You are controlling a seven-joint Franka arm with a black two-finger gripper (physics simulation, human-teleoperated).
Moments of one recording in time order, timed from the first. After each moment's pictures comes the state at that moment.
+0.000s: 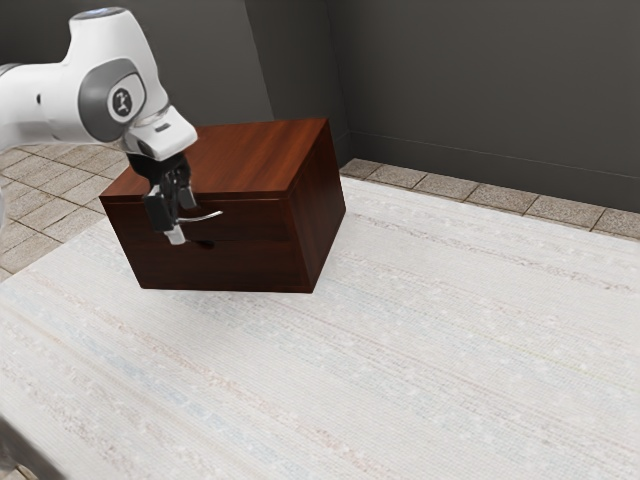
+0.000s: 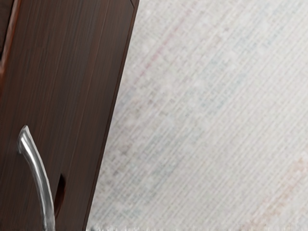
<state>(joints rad) 0.18 0.28 0.23 -1.32 -0.02 1.66 1.31</state>
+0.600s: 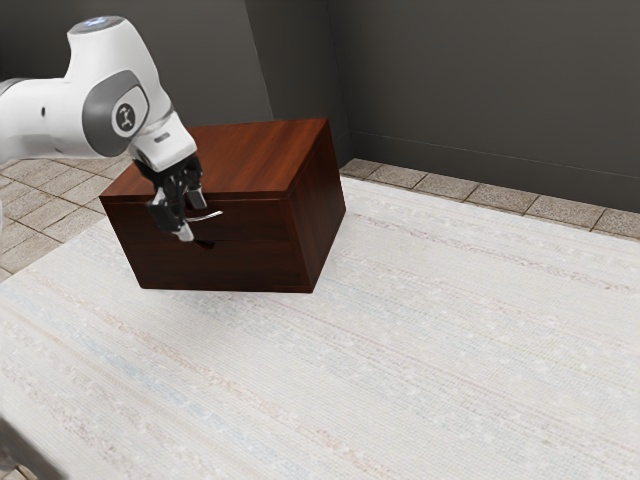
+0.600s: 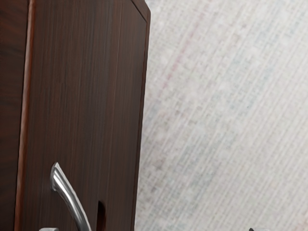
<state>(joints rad) 0.16 0.24 0.23 -1.41 -0.02 1.82 1.45</state>
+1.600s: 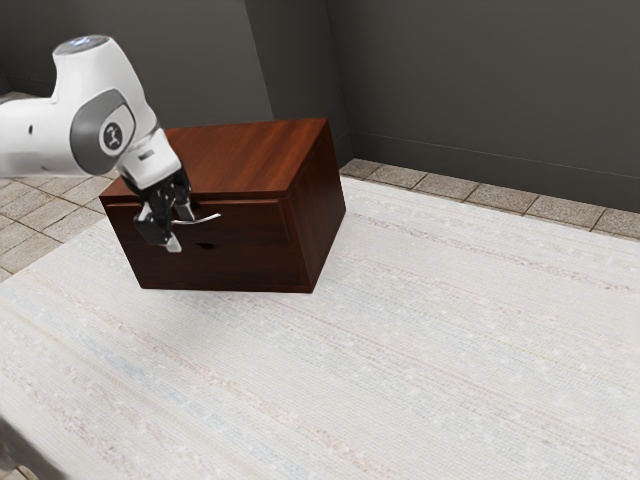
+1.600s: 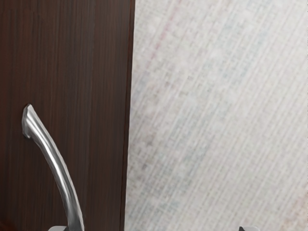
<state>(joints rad) 0.17 0.19 0.25 -1.52 -0.02 1.89 1.51</state>
